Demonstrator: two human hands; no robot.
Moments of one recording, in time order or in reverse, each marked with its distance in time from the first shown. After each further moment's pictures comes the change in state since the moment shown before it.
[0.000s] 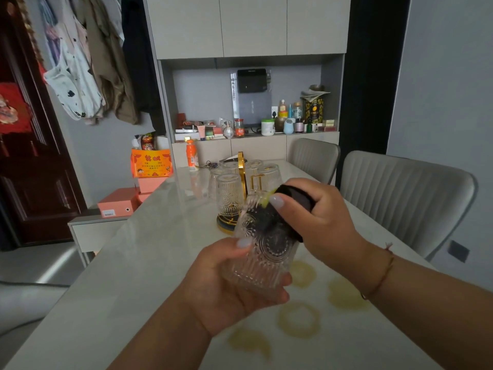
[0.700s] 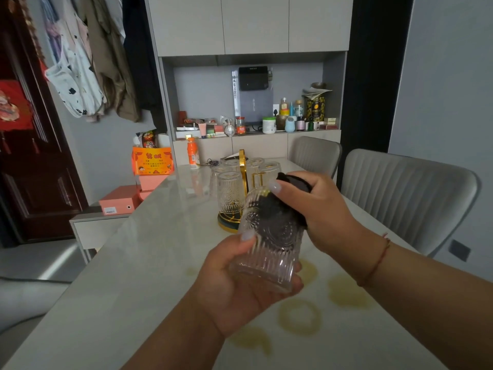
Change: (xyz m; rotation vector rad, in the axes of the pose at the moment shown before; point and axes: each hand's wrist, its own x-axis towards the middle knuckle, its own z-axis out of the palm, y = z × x) left_hand 0.007 -0.011 0.004 -0.077 -0.097 0.087; right_hand 0.012 0.003 0.000 0.283 -0.018 0.346
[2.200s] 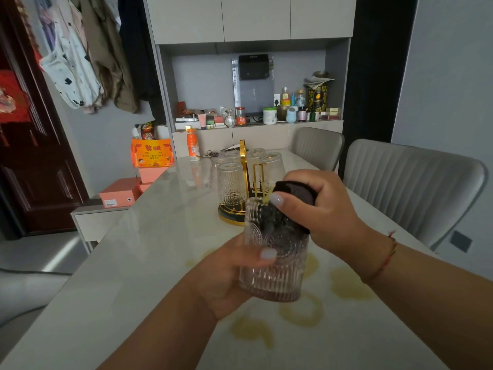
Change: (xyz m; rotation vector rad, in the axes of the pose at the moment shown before) left_hand 0.004 0.005 -0.012 0.265 -0.057 0.009; right_hand -0.003 0.016 -0.004 -0.225 -0.072 -0.347
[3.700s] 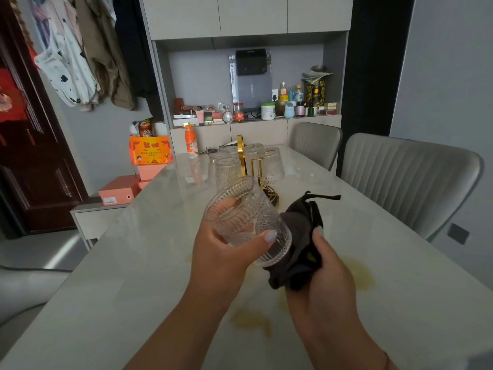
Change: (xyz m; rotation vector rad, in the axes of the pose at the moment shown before) left_hand -0.005 -0.019 0.000 0.566 0.737 0.458; right_hand -0.077 -0.019 0.051 1.153 0.697 0.835
